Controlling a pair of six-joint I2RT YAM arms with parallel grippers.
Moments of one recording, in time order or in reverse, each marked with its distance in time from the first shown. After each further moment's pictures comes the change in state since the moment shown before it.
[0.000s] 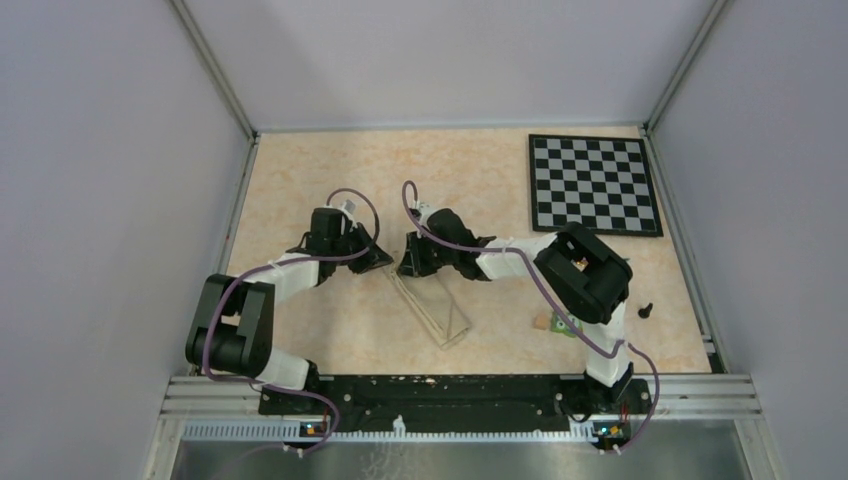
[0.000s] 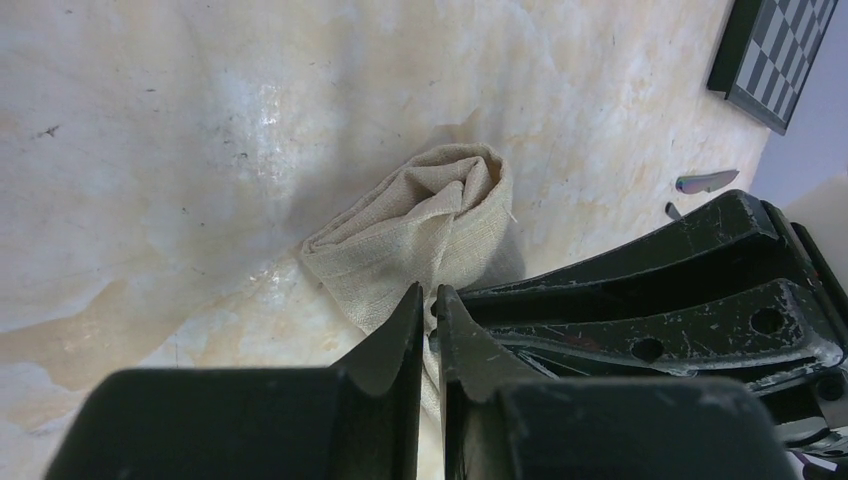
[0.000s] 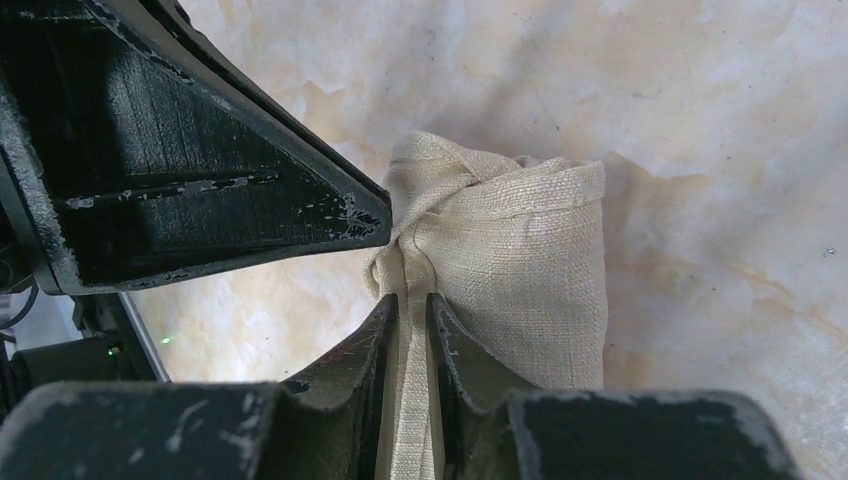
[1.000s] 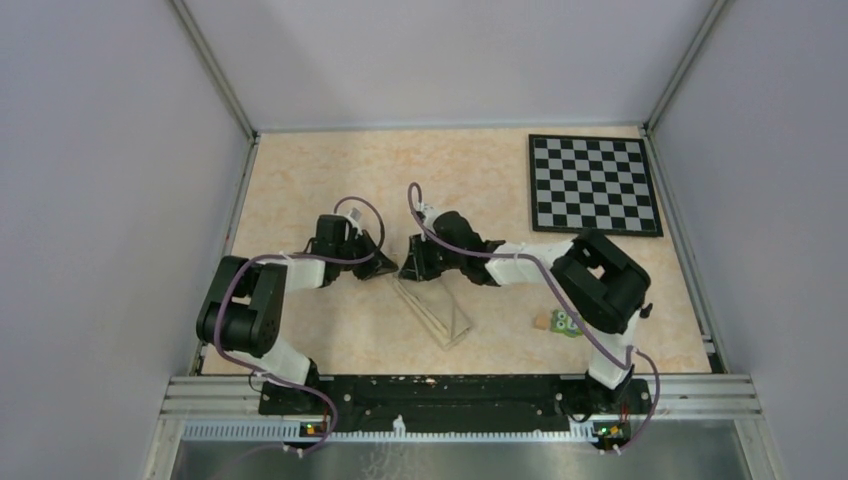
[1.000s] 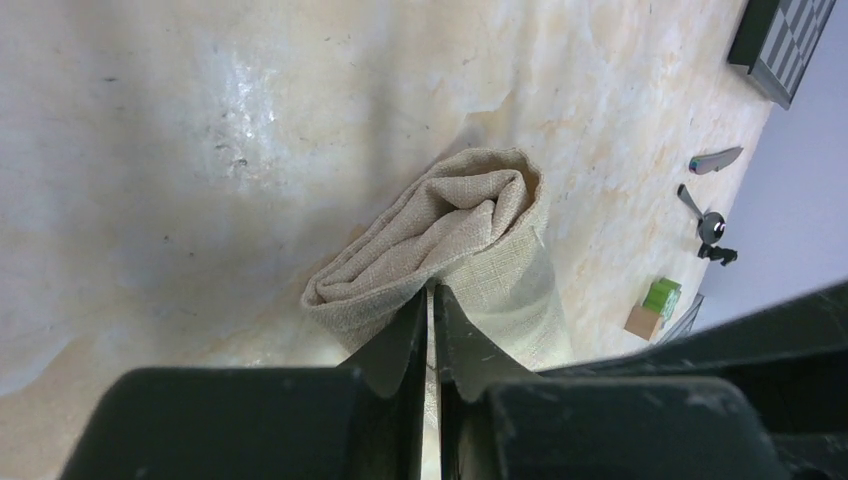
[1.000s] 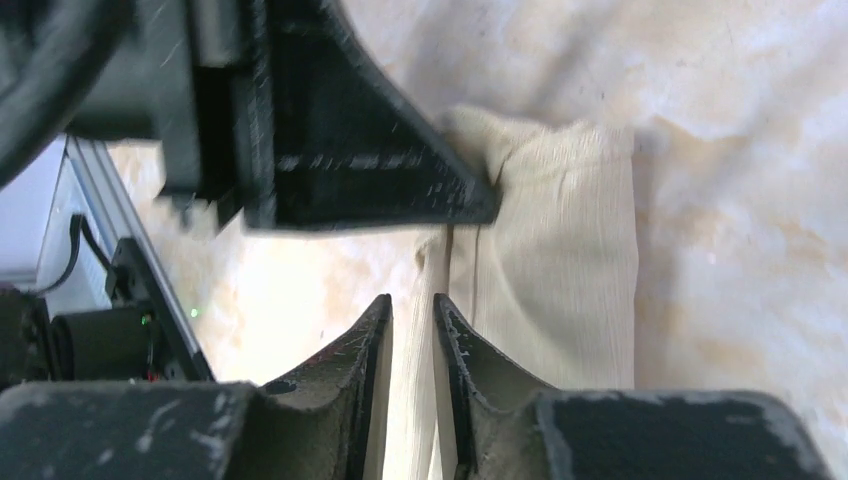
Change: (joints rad) left arm 0.002 0.109 -0.041 0.119 0.063 -0.010; right arm 0.018 -0.053 -0.038 0.005 -0.011 0.009
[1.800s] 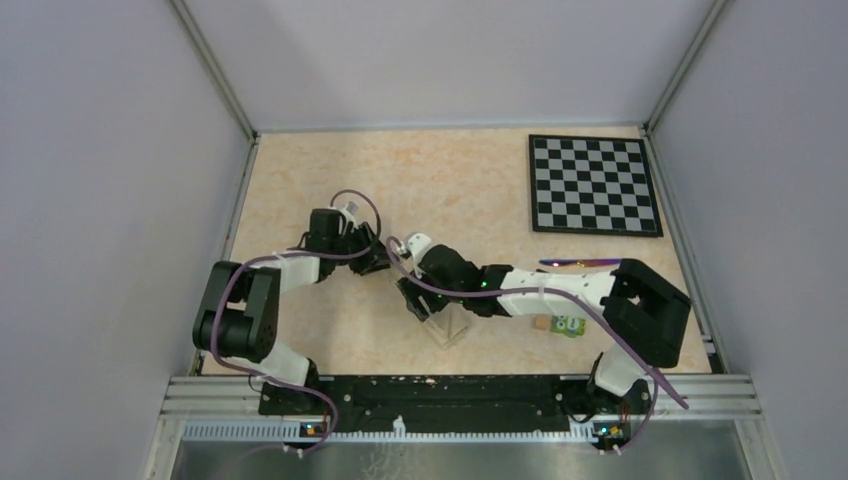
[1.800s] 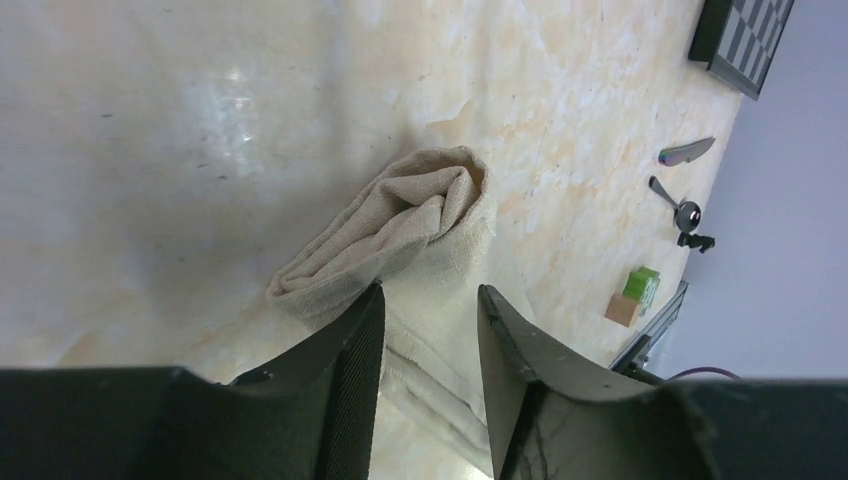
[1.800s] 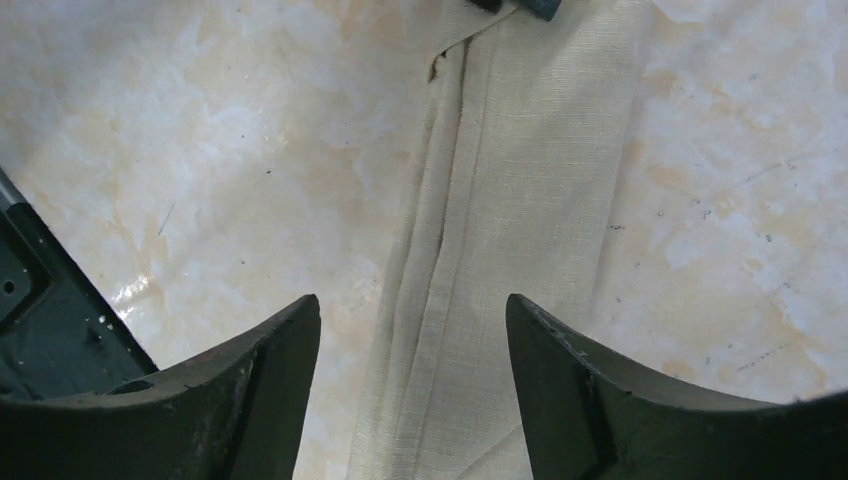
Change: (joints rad) left arm 0.018 -0.005 0.040 -0.032 0.051 0.033; right arm 0.210 -0.327 -0.141 -0.321 0.351 -0.312
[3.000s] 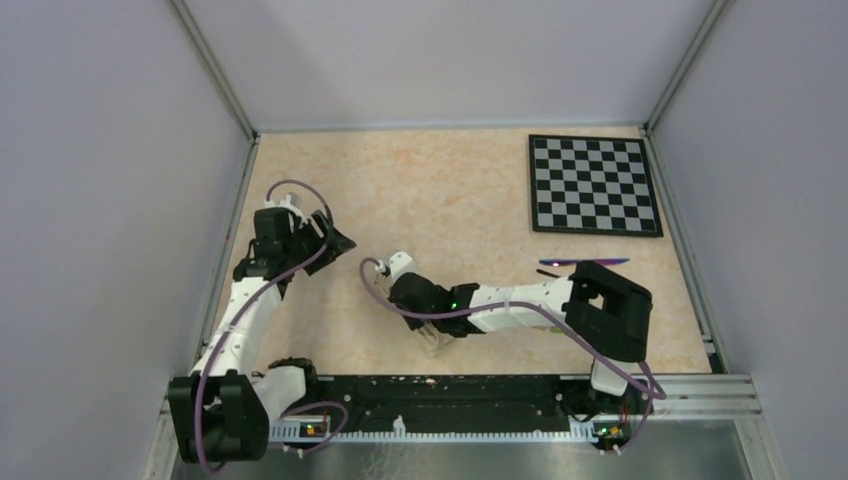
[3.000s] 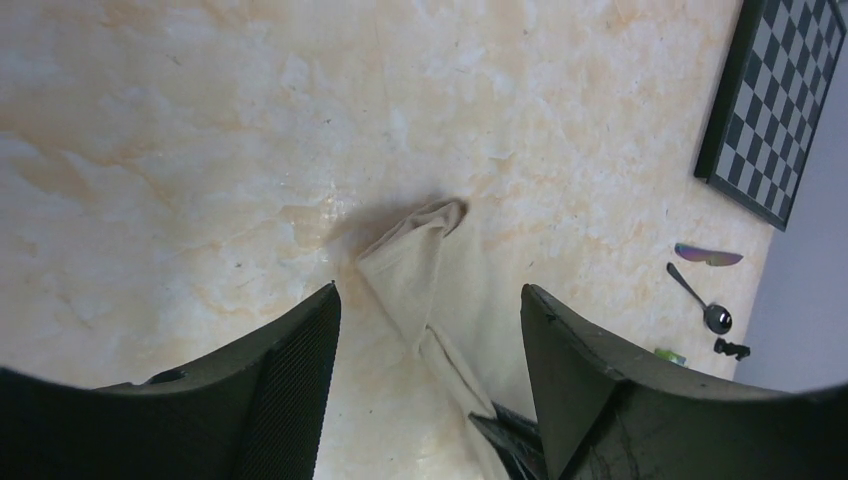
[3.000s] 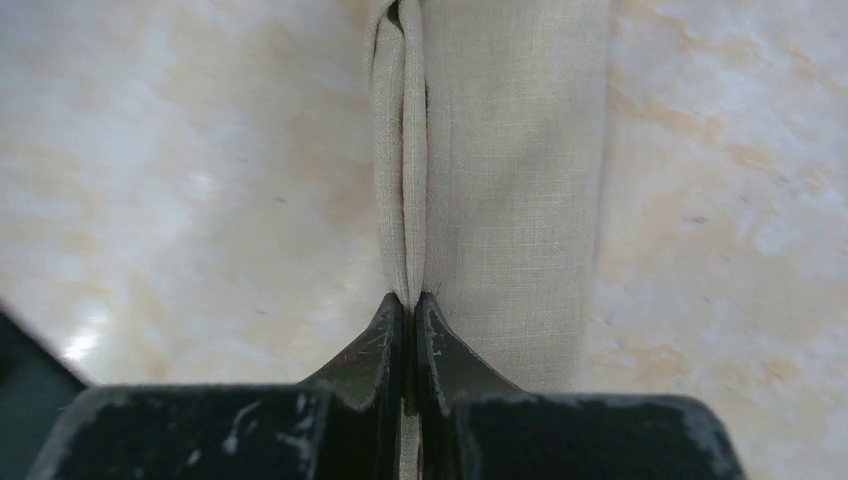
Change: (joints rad) left arm 0.224 -0.498 0.052 -0.488 -0.180 0.120; right arm 0.182 0.212 0.146 -0.068 0.354 0.092
